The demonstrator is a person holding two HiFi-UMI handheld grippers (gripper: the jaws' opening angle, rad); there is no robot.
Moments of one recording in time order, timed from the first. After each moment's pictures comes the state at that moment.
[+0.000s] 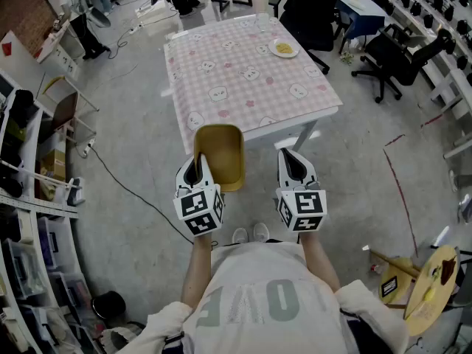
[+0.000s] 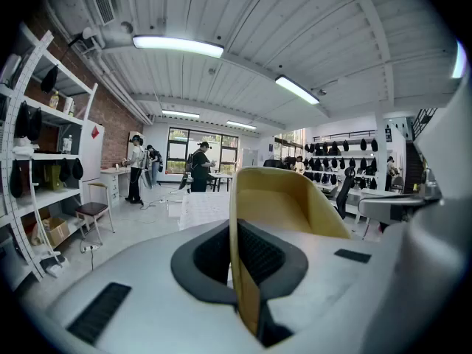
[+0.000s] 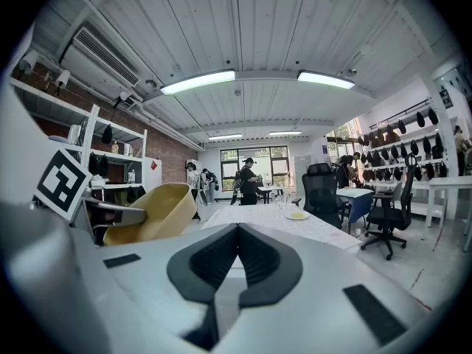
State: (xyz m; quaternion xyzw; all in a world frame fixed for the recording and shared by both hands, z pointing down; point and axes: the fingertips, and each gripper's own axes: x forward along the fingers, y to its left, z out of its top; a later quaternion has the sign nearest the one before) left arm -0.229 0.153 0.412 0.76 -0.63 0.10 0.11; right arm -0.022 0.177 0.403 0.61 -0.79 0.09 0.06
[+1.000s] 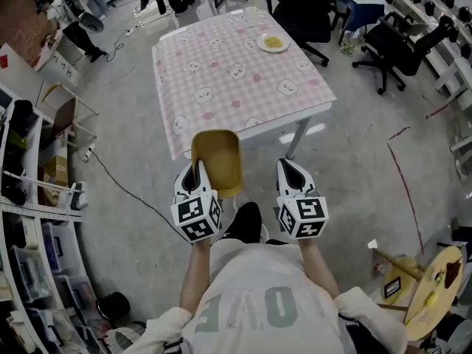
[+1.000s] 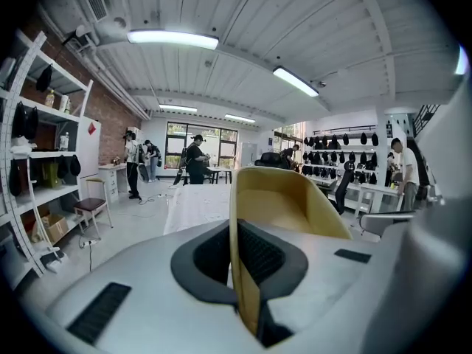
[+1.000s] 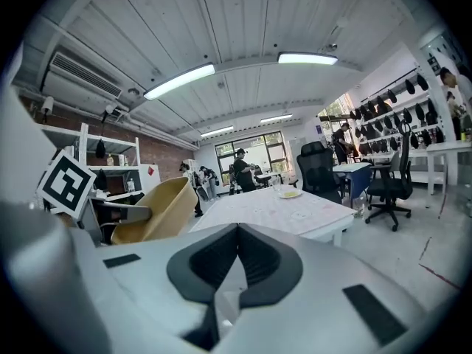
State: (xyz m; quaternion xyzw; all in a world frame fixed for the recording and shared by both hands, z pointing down) left arm -0.178 0.142 0.438 0.76 -0.63 0.12 0.12; right arm 0.030 0.177 0.456 0.60 -0.78 0.17 0.03
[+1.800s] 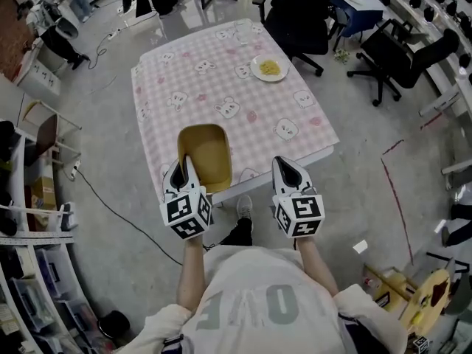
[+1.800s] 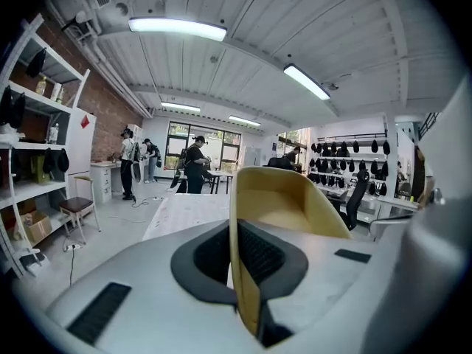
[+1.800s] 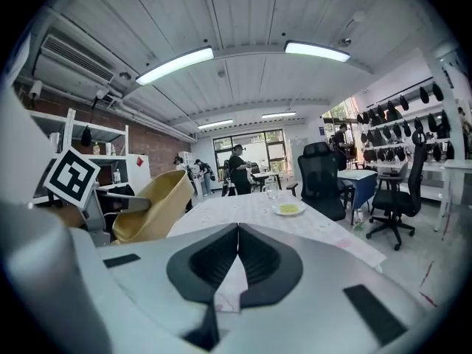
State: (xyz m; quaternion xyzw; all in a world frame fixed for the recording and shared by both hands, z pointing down) left arm -0.161 -0.070 0.437 0.76 -0.64 0.09 0.13; right arm 0.063 -0.023 0.454 0.60 -0.78 0.15 0.07
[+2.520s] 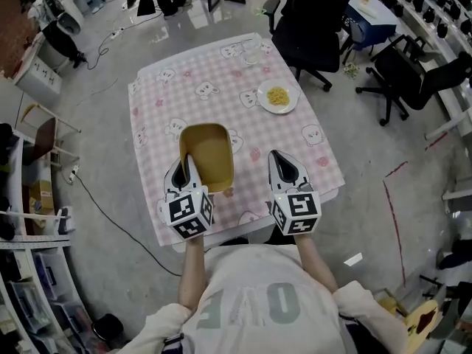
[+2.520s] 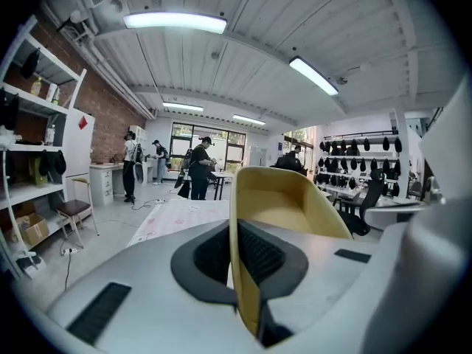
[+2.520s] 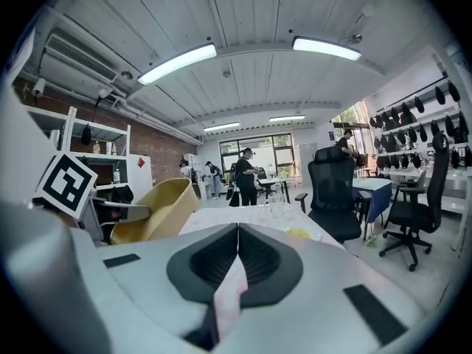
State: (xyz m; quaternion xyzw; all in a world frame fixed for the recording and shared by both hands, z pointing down) left arm -0.127 -0.201 0.441 0.74 -0.65 0.09 0.13; right arm 0.085 -0.178 0.440 0.58 -0.80 0.12 0.07
